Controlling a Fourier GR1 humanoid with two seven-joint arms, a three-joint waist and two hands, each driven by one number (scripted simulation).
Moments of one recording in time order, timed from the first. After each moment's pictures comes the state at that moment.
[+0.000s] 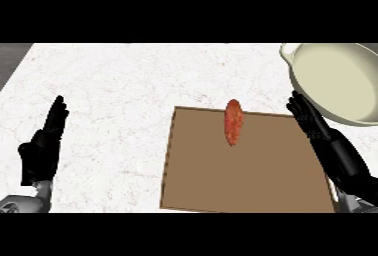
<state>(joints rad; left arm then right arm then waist) -0.07 0.42 -0.13 -1.47 0.10 0.35 -0.01 -0.06 -0.46 0.23 -1.73 -0.23 0.01 -0.15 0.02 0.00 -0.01</state>
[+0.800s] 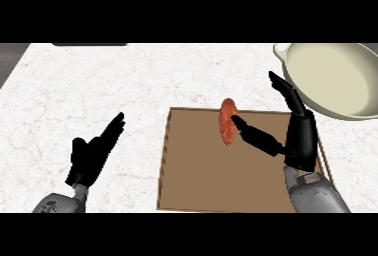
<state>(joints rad) -0.10 0.33 -0.29 -1.39 0.22 0.08 0.10 -0.25 -0.20 0.31 -1.62 0.27 -0.63 0.04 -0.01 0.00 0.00</state>
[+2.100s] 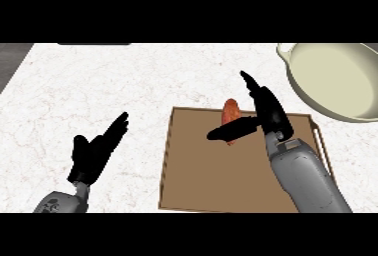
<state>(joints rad) -0.10 0.29 -0.25 -1.39 0.19 0.00 0.12 -0.50 -0.14 0.27 -1.49 0.25 -0.14 0.84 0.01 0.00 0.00</state>
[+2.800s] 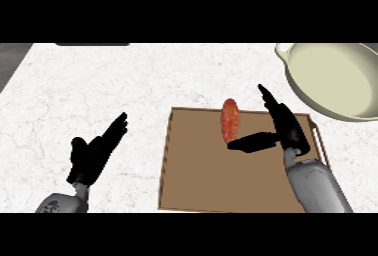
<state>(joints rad) -0.08 0.25 -0.19 -1.39 0.14 -0.05 0.11 -0.32 -0.15 0.18 -1.47 0.26 -0.09 0.58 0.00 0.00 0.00</state>
